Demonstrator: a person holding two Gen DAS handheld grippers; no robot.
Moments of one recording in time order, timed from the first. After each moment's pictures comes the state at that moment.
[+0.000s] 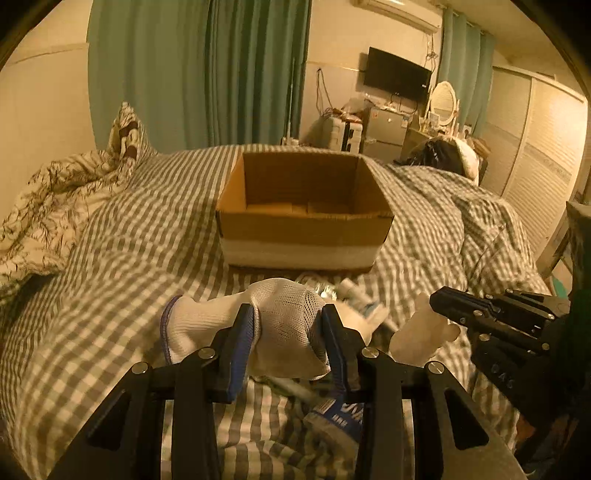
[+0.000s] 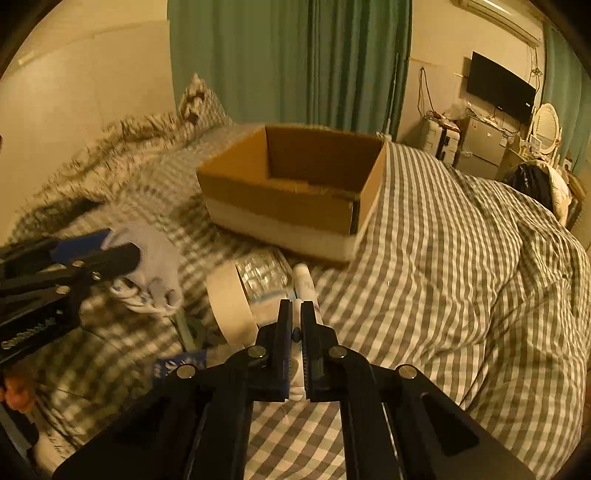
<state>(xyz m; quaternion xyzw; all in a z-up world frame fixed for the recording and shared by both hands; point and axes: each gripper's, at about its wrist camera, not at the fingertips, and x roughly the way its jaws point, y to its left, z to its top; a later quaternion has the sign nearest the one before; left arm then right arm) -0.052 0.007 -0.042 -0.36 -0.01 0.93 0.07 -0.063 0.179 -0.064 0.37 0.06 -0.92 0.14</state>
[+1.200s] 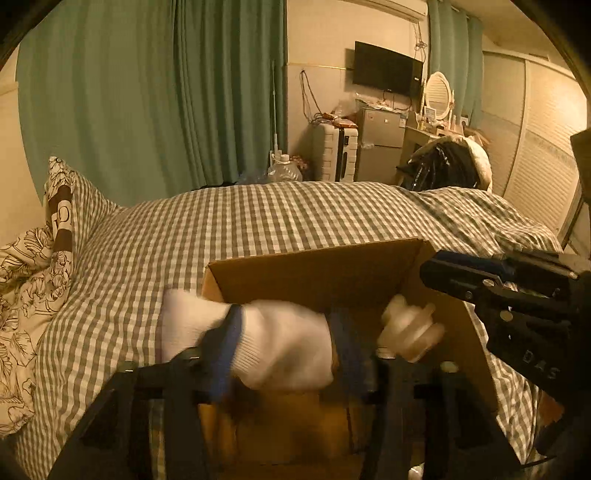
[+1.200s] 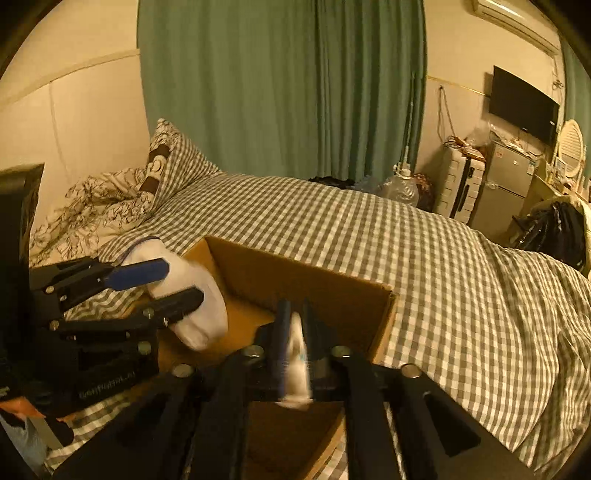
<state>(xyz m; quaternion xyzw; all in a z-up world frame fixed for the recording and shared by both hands) -0.290 0.027 -0.041 -0.34 0.04 0.93 0.10 -0.304 0.188 -0.025 0.33 0.05 -0.93 0.17</state>
